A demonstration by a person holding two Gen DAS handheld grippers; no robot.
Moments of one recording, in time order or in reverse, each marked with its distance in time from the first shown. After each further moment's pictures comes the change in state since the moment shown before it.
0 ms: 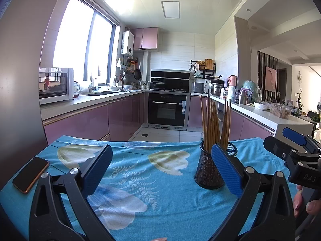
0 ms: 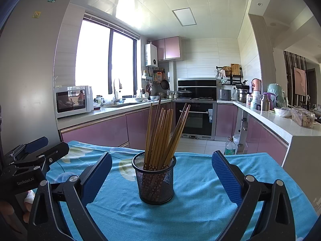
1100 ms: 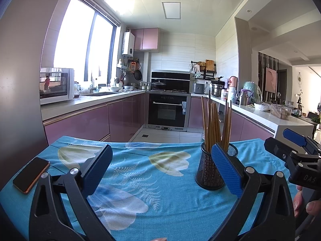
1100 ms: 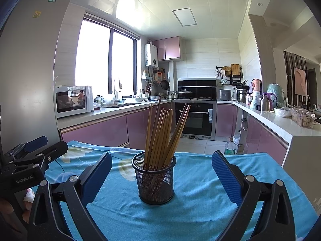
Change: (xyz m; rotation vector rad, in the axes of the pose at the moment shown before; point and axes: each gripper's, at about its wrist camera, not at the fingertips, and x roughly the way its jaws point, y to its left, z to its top) left arm -0.001 0.002 0.001 -0.001 -0.004 0.001; right arm -0.001 0.000 0.001 -0.003 -0.001 0.000
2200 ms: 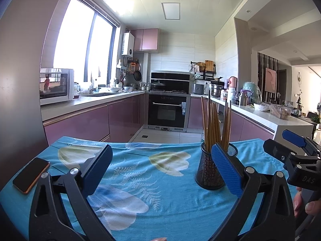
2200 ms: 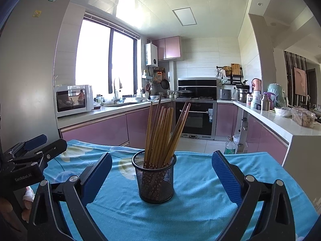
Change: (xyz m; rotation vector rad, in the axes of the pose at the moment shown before) left arm -0.002 0.000 0.000 0.001 0.001 -0.001; right arm 0.000 0.001 -0.001 0.000 0.002 -0.001
